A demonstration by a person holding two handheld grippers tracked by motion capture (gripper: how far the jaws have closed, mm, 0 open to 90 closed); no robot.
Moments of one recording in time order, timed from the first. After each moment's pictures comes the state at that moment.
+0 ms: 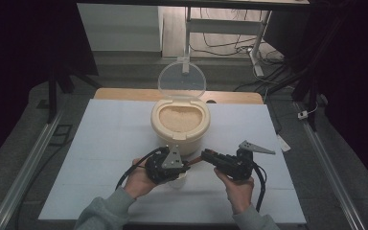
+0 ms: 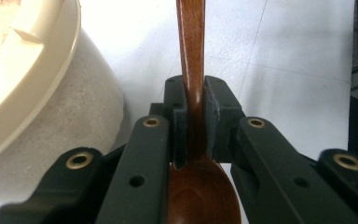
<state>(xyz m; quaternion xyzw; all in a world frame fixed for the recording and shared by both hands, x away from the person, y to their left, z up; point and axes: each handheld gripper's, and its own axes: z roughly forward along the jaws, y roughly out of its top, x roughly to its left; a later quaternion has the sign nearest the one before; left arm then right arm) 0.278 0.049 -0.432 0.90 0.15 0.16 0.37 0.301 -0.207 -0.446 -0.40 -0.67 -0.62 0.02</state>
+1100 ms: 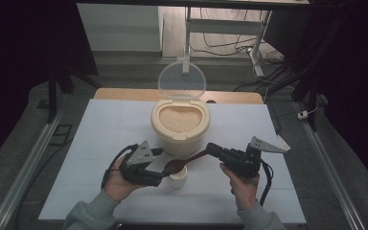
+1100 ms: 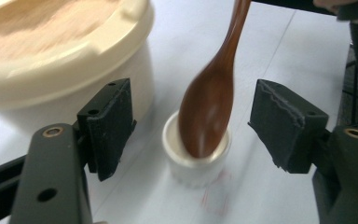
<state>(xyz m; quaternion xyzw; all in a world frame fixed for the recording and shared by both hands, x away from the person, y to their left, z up) 0.259 0.113 -0.426 0.84 0.25 0.16 0.45 0.301 -0.220 -0.425 -0.31 -0.66 -0.69 0.00</state>
